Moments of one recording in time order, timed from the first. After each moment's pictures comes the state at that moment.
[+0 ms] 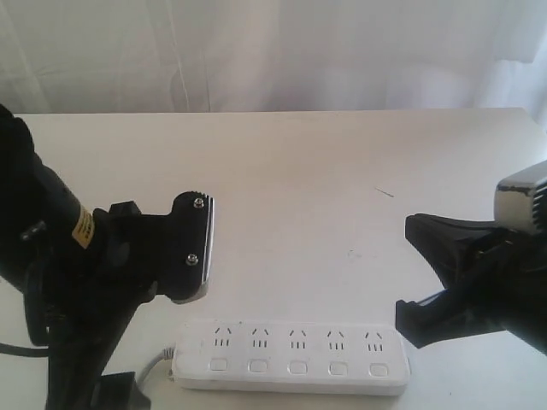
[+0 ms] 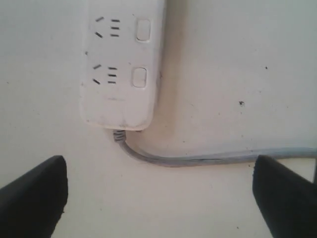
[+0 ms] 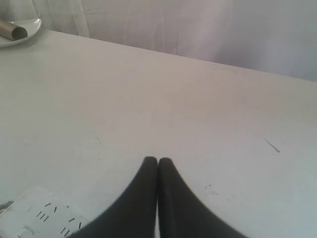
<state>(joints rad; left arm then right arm) -0.72 1.32 -0.94 -0.10 0.98 0.79 0.95 0.79 -0.34 -1.71 0.42 1.92</state>
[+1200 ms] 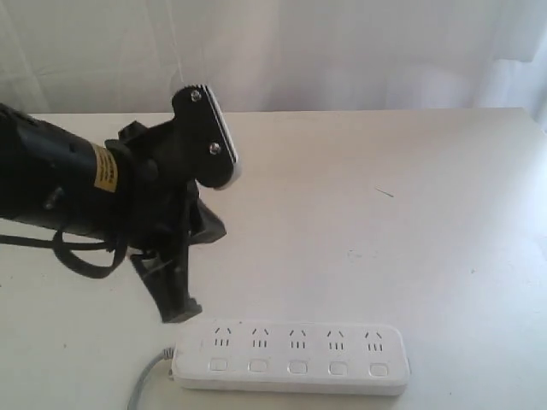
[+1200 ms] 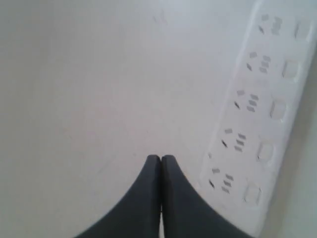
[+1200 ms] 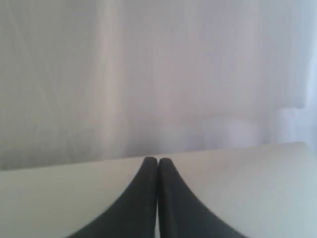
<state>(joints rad) -0.72 1.30 -0.93 0.02 0.51 0.49 0.48 0.44 -0.34 -1.71 0.33 1.92</state>
